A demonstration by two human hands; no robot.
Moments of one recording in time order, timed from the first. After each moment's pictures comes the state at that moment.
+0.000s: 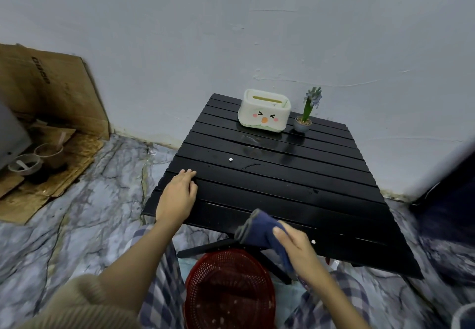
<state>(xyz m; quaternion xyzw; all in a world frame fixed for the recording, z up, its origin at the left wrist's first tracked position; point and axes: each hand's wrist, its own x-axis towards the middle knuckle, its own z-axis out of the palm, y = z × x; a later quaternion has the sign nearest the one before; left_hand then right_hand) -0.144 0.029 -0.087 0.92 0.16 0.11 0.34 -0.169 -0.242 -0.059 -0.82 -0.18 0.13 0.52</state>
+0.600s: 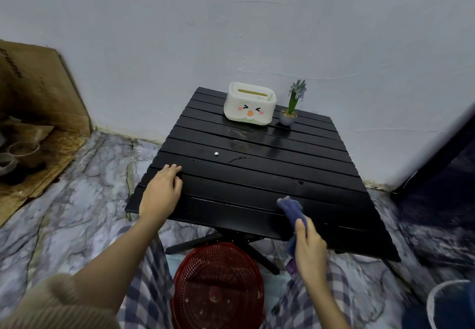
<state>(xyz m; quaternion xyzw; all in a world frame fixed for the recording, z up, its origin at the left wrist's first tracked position) -0.145 0.029 -0.085 0.92 0.15 0.12 0.33 -0.186 -0.269 -0.066 -0.89 0.06 -0.06 0.45</state>
